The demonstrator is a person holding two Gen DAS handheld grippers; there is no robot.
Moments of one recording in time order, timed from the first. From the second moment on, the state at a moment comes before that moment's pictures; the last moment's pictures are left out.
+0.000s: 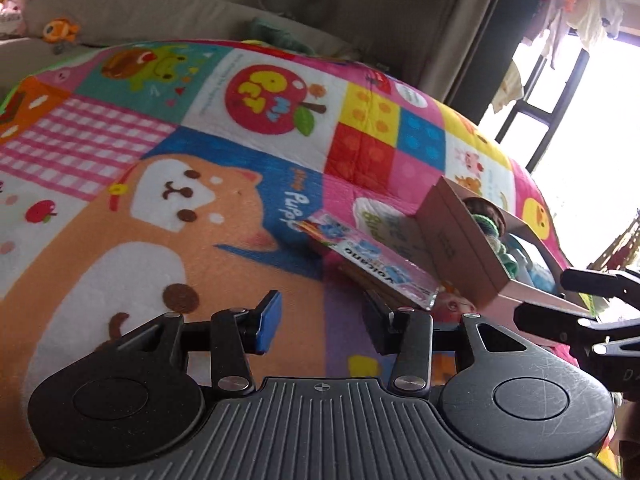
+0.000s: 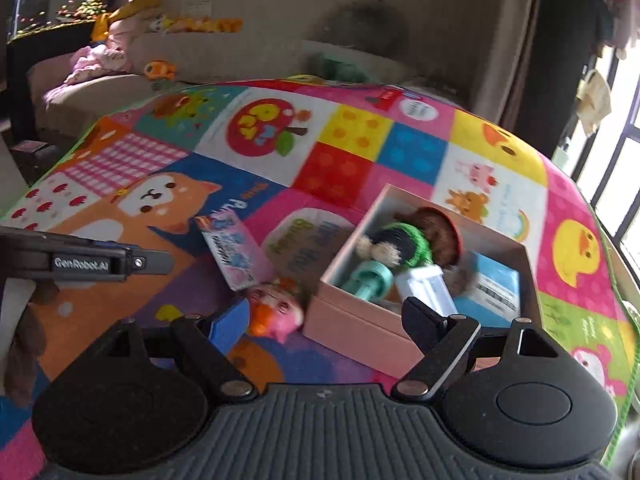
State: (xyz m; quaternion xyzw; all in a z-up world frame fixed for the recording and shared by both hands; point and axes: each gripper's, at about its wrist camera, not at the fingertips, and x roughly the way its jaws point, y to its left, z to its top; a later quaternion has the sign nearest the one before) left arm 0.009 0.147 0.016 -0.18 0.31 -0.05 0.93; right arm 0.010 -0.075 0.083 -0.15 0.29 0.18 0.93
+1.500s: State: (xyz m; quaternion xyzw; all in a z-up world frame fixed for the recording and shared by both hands) left arm -0.012 0.196 -0.007 -0.27 0.28 -0.05 0.92; right arm -0.012 -0.109 0.033 -0.14 0.39 0.10 0.90
